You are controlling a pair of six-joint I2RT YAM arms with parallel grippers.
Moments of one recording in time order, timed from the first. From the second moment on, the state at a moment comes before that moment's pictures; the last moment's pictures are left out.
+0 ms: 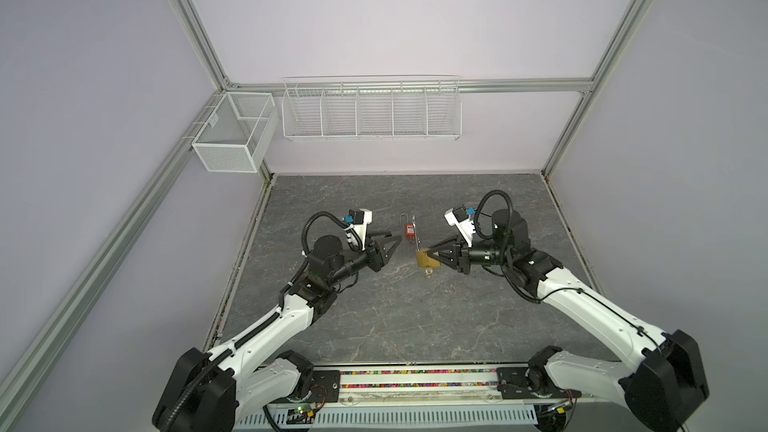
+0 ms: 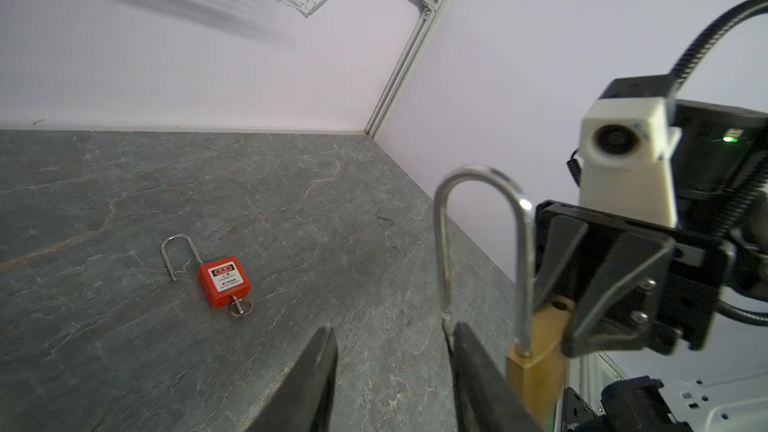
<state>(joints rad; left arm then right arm) -0.58 1.13 0.57 0.46 0.42 -0.46 0.53 1.18 0.84 -0.07 -0.84 0.25</state>
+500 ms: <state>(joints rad) -0.58 1.27 0.61 0.62 0.55 -0.50 0.53 1.18 0.86 -0.09 -0.85 0.24</state>
